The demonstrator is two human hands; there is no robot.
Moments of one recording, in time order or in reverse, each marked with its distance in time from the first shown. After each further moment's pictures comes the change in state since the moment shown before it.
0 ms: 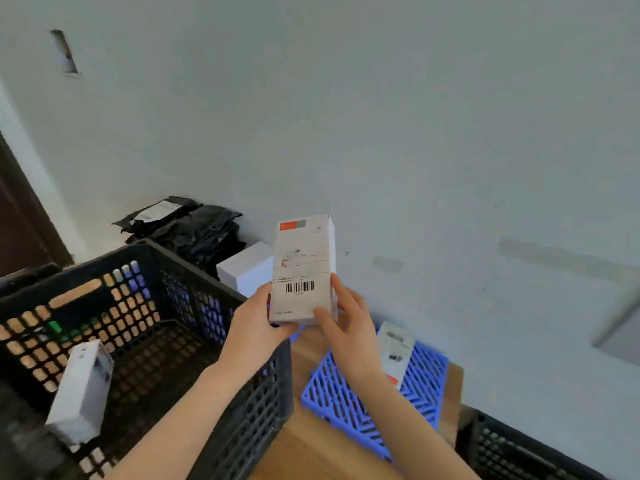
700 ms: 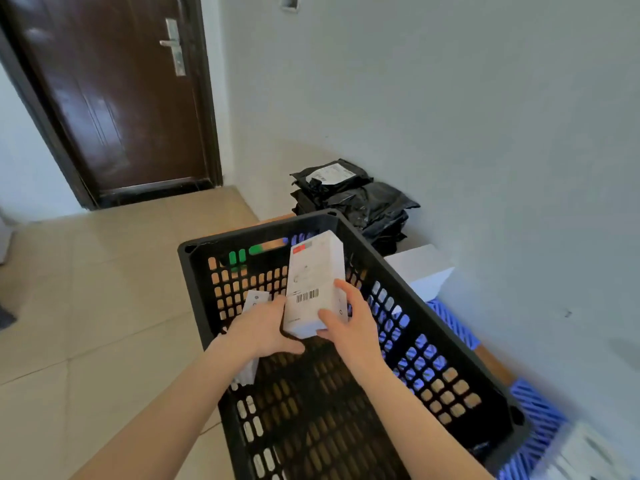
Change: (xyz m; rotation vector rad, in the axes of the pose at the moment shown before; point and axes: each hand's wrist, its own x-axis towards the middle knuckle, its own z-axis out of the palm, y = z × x) left_hand -0.004 -0.239 -0.224 0.420 -0.293 -0.517; right_hand 0.048 0.014 0.336 -0.028 -0.478 0.147
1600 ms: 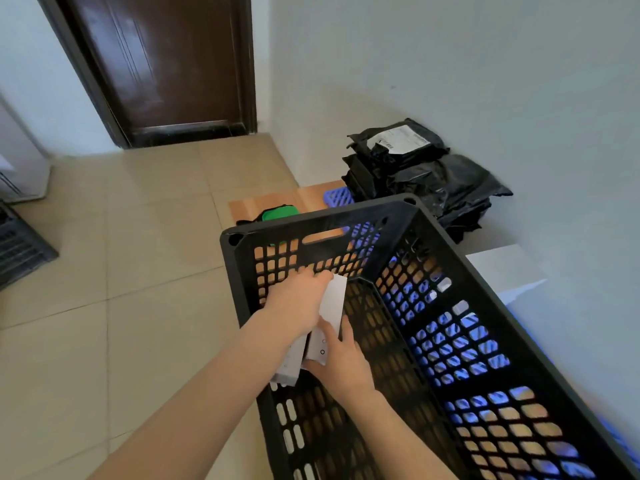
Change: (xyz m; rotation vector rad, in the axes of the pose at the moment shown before) left_hand 0.068 -0.055 -0.024 0.246 0.110 -0.053; right_hand 0.046 0.096 0.125 -0.865 -0.396 0.117
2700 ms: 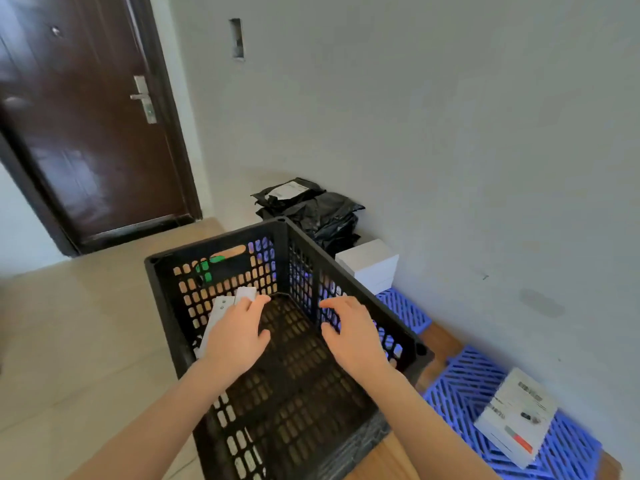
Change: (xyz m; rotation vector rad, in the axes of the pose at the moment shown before) left_hand -0.152 0.132 0.010 -0.058 0.339 0.047; right_hand -0.224 0.099 -0.166 0.249 0.509 -0.242
